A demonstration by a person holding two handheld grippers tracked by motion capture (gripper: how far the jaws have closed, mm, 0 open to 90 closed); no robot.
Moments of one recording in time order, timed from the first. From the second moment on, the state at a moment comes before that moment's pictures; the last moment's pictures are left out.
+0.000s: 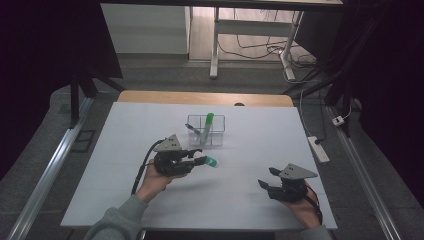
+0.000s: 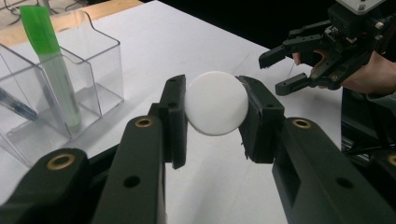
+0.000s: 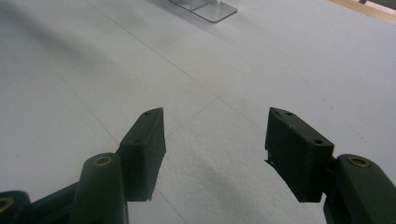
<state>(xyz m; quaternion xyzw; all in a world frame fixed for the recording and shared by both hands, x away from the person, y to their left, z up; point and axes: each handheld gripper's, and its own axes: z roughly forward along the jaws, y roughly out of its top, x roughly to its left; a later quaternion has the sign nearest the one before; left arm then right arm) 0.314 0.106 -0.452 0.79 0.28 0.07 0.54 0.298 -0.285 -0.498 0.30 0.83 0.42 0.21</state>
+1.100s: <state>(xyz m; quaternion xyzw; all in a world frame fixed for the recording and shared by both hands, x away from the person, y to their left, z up) 0.361 0.092 -0.413 0.79 0.30 0.12 0.52 0.303 -0.291 -0.501 0.31 0.83 0.40 0.21</state>
